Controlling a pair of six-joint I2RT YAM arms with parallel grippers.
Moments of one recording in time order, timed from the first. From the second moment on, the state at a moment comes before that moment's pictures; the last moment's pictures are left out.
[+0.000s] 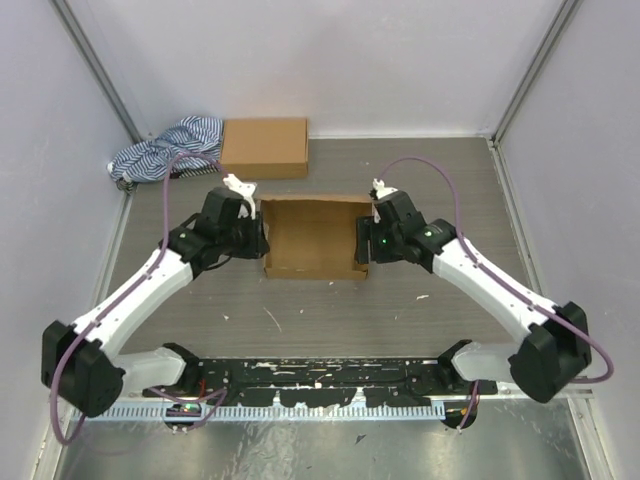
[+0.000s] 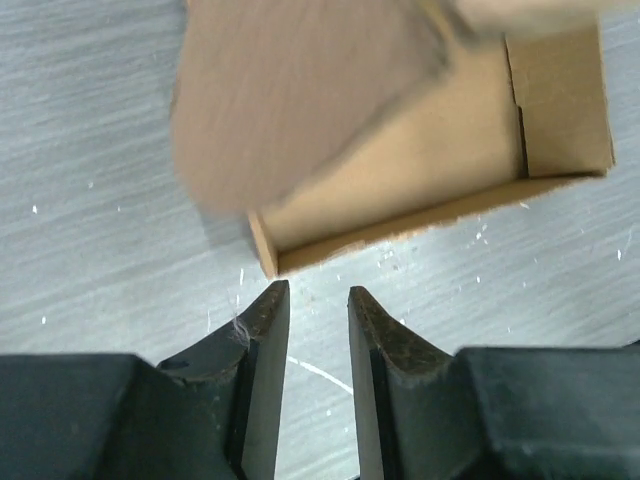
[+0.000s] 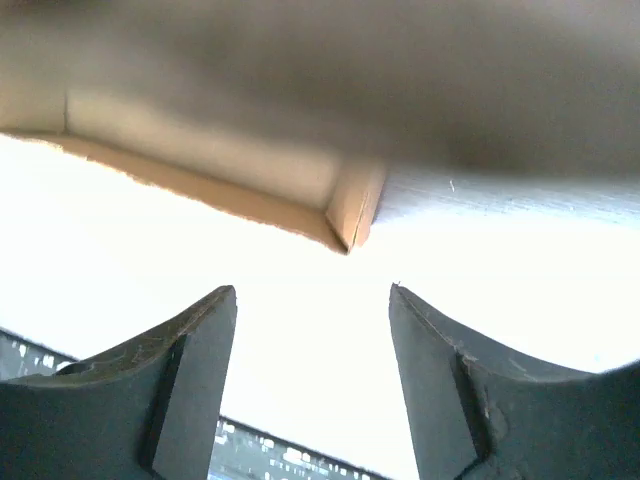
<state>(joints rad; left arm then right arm) -0.52 1.24 0.99 -0.53 0.04 -0.34 0.57 1.30 1.04 -0.62 0.03 0.41</state>
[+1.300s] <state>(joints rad) -0.58 1.34 0.89 -0.32 -0.05 -0.41 0.58 1.48 1.03 -0.44 0.03 0.44</state>
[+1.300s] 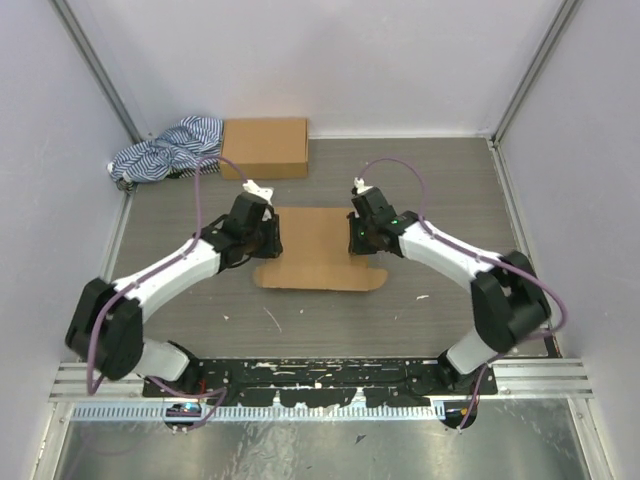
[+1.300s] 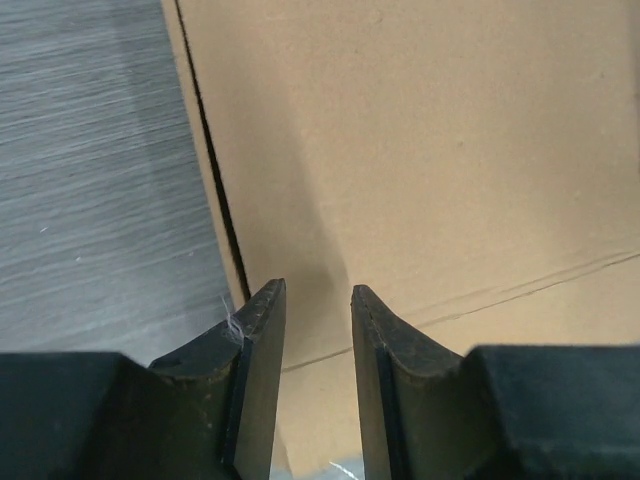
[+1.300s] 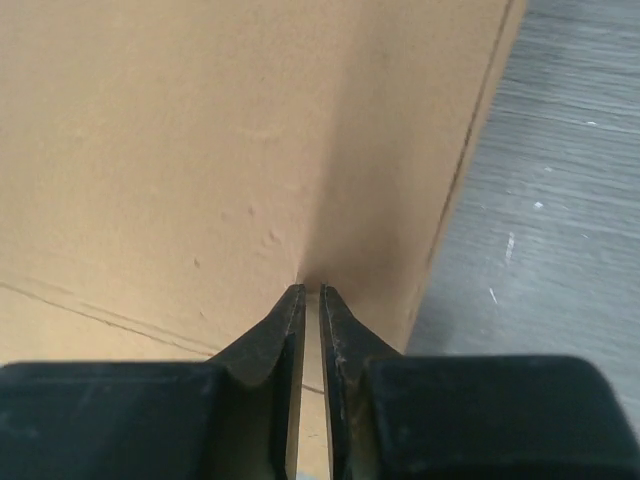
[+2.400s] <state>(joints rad) -0.58 1.19 0.83 -0.27 -0.18 -0.36 0.55 1.36 1.03 -0.39 0.05 0.40</state>
